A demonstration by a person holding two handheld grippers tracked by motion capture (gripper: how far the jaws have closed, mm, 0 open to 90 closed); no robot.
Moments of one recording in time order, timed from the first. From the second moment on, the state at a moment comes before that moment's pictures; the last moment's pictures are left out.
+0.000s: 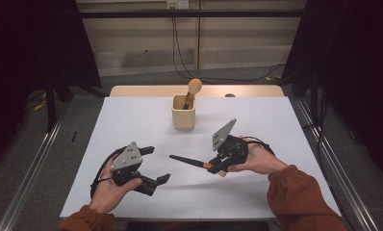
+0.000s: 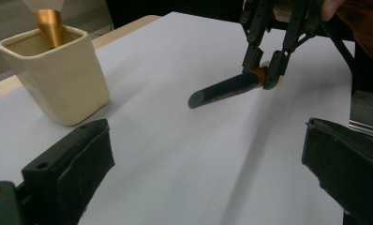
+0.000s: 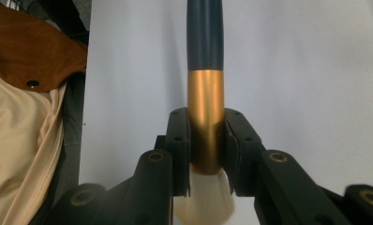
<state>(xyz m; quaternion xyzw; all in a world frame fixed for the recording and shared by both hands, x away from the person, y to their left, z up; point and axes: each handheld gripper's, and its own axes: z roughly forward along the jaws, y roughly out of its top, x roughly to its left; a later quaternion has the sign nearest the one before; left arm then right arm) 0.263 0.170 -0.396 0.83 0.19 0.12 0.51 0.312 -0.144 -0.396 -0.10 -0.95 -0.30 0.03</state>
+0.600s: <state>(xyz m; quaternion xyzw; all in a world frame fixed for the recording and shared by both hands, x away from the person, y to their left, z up) 0.283 0.150 -0.383 0.86 0.18 0.09 0.46 0.322 -0.130 -0.394 -0.08 -0.97 -0.22 0.05</state>
